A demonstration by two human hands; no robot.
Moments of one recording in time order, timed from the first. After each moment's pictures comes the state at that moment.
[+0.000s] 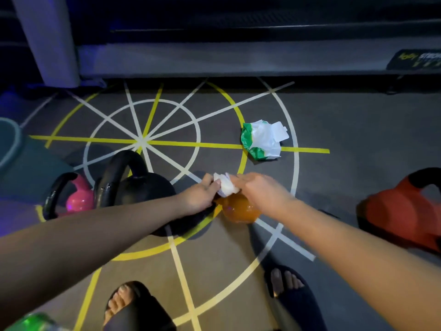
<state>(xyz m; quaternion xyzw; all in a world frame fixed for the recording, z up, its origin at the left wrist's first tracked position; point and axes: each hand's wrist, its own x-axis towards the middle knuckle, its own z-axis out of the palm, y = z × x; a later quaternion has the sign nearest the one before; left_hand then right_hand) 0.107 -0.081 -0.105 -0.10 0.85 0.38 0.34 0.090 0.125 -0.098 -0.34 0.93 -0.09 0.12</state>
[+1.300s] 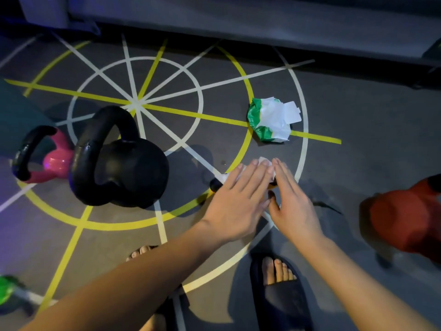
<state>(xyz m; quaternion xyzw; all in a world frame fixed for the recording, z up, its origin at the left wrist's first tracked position) 0.171 0.006 -0.153 0.24 0.97 0.05 -0.07 0.152 0.174 -0.143 -0.13 0.95 -0.27 0.02</state>
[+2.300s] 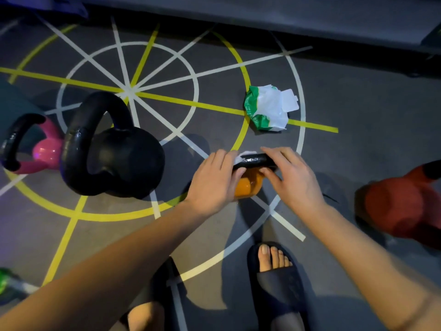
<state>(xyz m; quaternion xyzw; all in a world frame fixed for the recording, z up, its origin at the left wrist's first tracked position) 0.157 -0.026 -0.162 0.09 0.97 0.22 -0.10 0.122 0.181 -0.137 -0.21 0.95 -0.22 -0.03</state>
